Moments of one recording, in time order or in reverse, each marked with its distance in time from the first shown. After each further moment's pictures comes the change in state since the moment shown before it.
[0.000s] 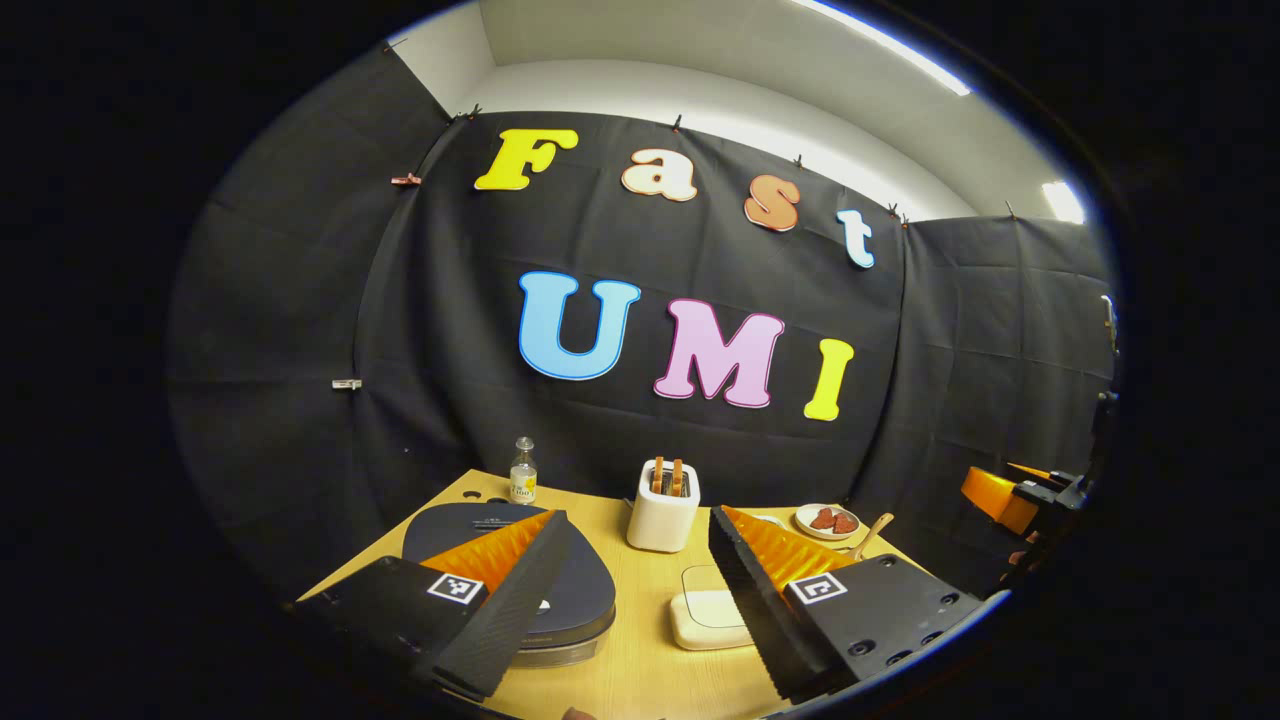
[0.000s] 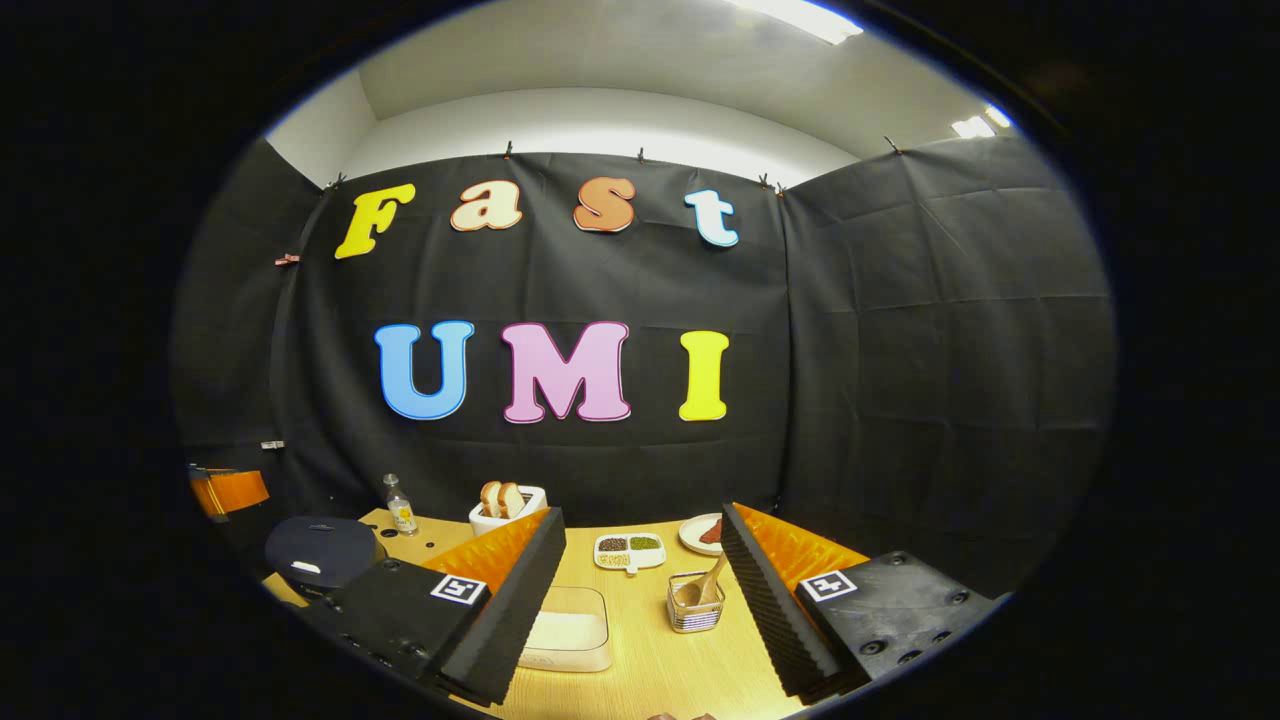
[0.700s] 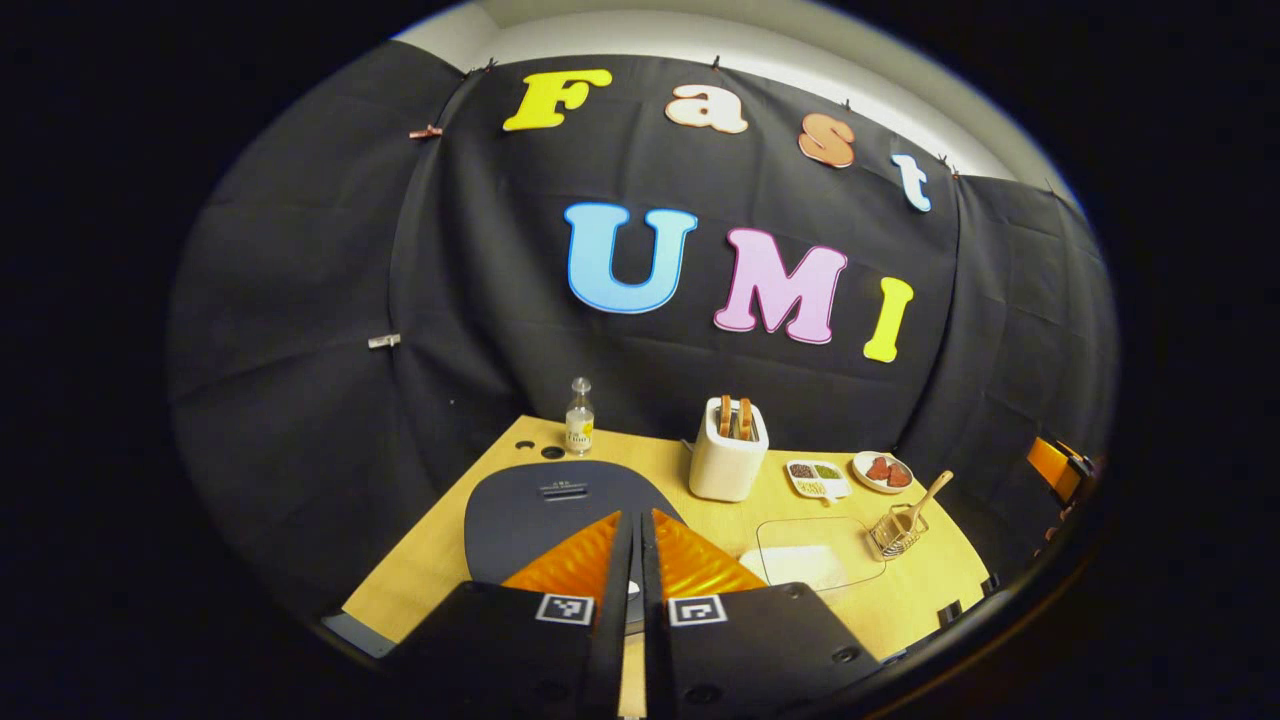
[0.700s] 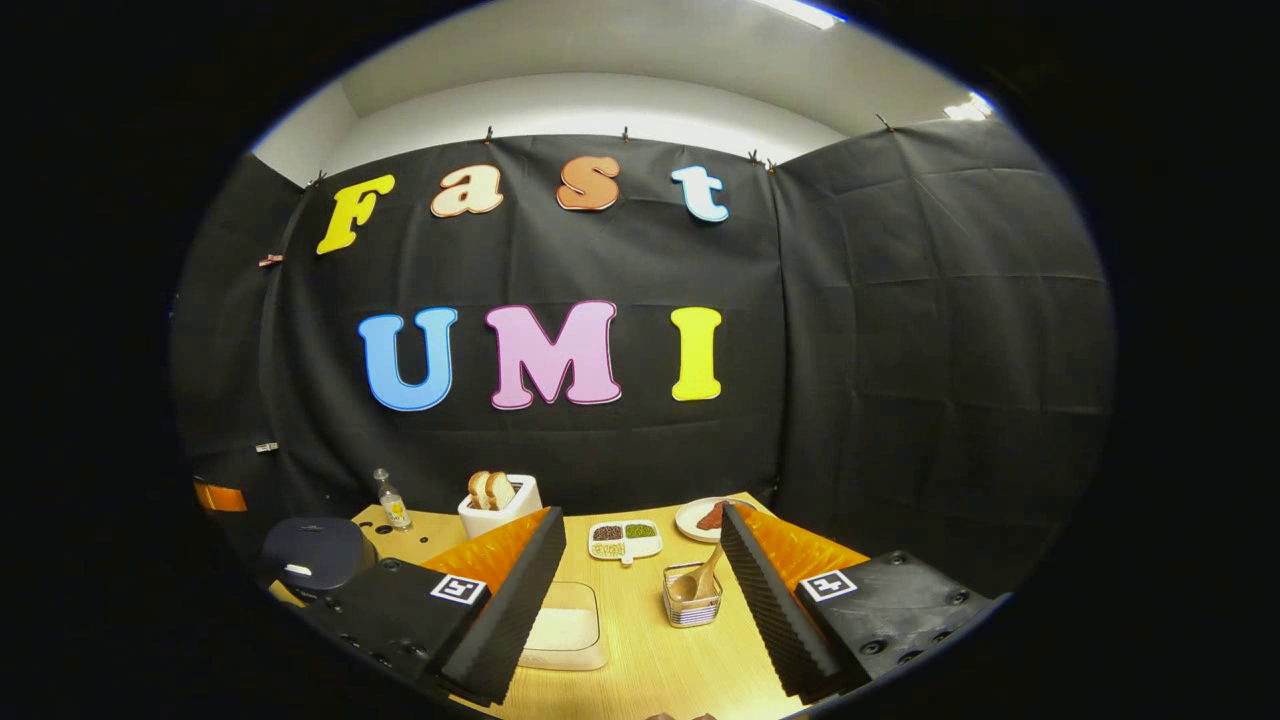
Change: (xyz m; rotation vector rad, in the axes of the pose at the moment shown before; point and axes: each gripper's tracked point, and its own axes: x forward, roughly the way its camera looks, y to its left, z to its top) left arm 0.029 0.075 -0.040 -0.012 0.260 0.129; right arm 0.030 -0.017 -0.019 0.033 0.075 -0.003
